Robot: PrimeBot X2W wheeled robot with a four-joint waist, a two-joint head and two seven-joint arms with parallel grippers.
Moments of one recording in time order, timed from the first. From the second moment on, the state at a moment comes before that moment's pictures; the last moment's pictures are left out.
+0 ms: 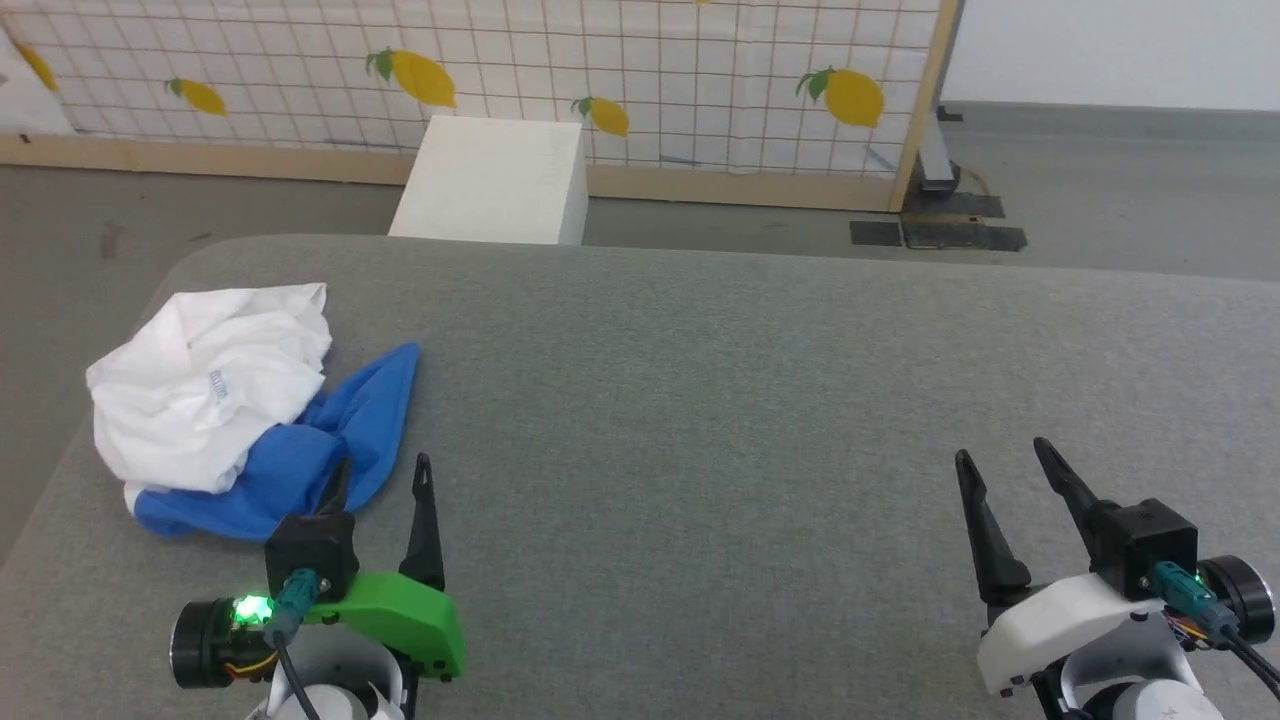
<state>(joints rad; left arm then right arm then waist) -0.03 0.06 -0.04 0.06 -0.05 0.04 -0.06 0.02 -0.05 -0.02 0.01 0.01 0.13 -0.02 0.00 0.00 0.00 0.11</state>
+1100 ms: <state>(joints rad) -0.04 0.07 -0.06 0.10 -0.11 0.10 -0.13 0.00 -0.05 -0.03 0.02 0.01 0.13 -0.04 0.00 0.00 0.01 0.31</state>
